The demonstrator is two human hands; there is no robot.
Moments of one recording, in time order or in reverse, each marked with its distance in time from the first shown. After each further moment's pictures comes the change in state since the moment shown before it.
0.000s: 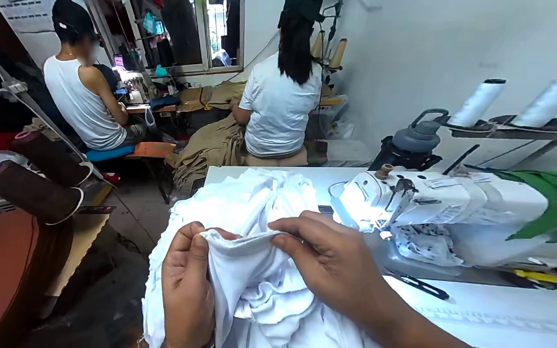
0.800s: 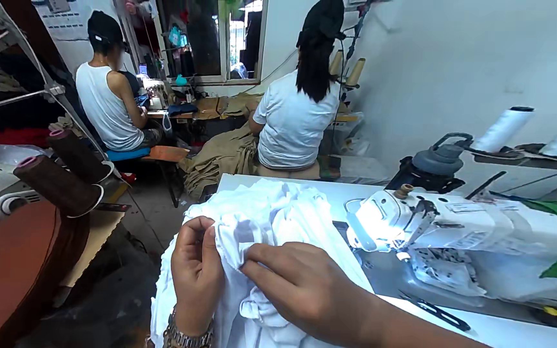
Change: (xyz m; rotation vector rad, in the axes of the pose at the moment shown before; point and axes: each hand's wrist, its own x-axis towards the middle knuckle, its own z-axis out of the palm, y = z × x) left_hand 0.021 -0.016 -0.027 0.375 0.020 0.279; right_hand 0.020 -0.017 0.028 -0.156 -0.137 -0.641
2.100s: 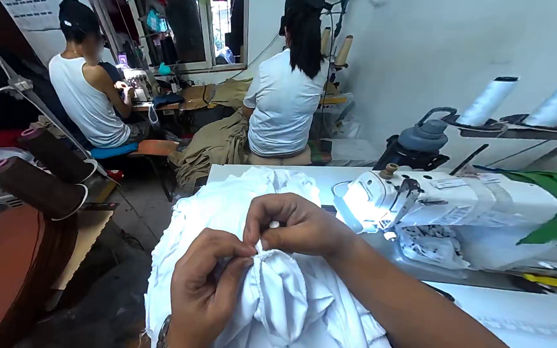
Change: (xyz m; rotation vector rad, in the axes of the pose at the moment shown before) left_hand -0.012 0.016 0.006 -0.010 -0.334 0.216; right_hand -0.004 0.066 0.000 1.469 -0.178 0.409
